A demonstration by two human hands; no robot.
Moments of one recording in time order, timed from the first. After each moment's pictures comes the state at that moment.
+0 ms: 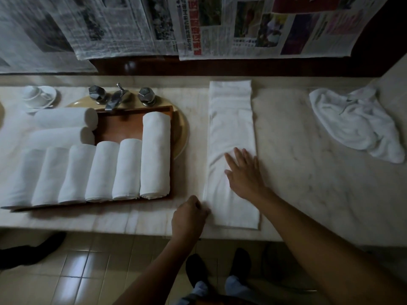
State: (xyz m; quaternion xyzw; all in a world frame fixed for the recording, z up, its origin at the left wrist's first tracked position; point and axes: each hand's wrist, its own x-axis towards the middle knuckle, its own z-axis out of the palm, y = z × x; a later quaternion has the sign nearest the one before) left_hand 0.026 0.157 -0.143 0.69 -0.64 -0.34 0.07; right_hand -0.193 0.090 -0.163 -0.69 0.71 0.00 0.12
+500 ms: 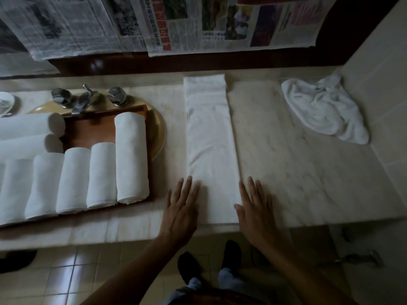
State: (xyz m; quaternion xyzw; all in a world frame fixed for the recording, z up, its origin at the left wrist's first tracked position) left_hand 0.026 0.154 -0.175 0.47 -0.86 -0.17 0.05; right_hand -0.209 0.242 -0.171 -0.60 0.79 -0.07 0.13
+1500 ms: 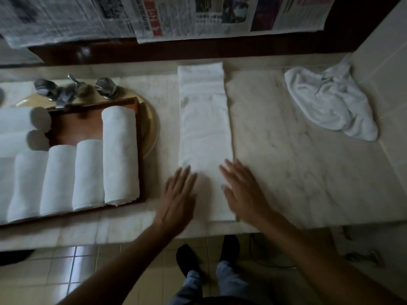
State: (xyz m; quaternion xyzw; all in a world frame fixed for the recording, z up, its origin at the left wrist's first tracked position) left_hand 0.005 0.126 -0.158 0.45 -0.86 -0.23 0.10; right_hand -0.232 0.177 -0.165 -0.70 0.68 -0.17 0.16
